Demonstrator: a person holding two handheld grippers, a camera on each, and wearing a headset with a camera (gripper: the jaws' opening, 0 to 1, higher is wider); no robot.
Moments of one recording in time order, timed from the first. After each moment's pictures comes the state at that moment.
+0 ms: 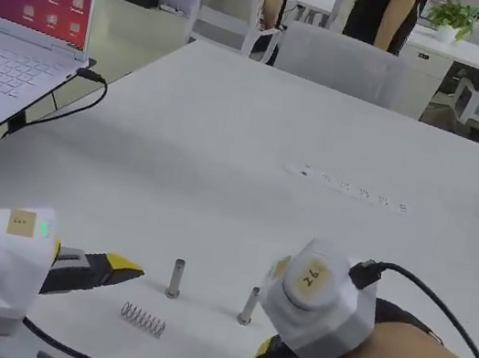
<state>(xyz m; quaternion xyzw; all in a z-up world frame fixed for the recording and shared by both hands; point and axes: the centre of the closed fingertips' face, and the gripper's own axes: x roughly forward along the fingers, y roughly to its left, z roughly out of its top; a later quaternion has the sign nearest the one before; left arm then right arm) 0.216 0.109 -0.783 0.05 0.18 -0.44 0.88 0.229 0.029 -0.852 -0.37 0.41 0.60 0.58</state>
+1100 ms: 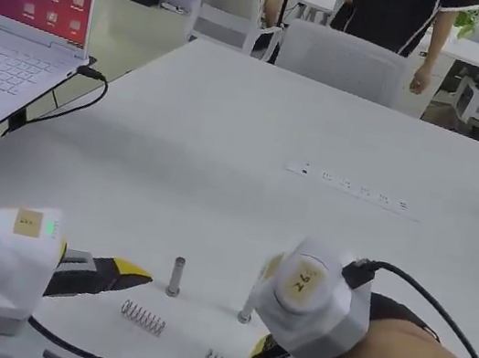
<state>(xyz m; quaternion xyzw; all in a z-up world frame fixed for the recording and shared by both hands) 0.215 0.104 -0.785 0.05 0.18 -0.46 0.87 0.232 0.028 -0.840 -0.40 0.38 0.60 0.58</state>
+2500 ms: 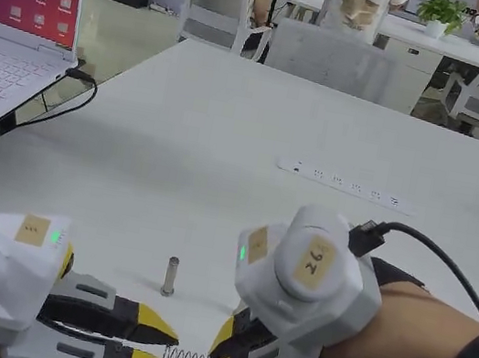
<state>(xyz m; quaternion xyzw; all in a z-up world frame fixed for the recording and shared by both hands) 0.195 0.072 -0.772 0.06 0.16 -0.54 0.83 0.193 0.058 -0.793 -0.42 0.29 0.68 0.52</state>
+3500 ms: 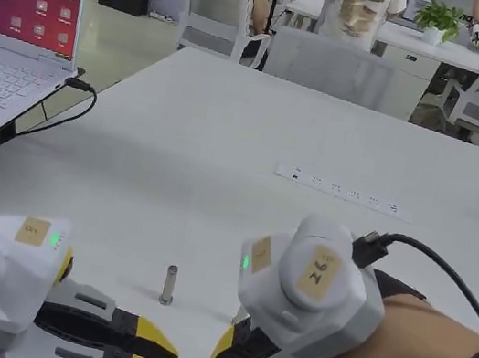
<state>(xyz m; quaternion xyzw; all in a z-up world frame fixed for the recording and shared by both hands) 0.192 0.071 -0.764 0.04 0.17 -0.55 0.82 0.191 0.056 -0.794 -0.41 0.30 0.68 0.53</state>
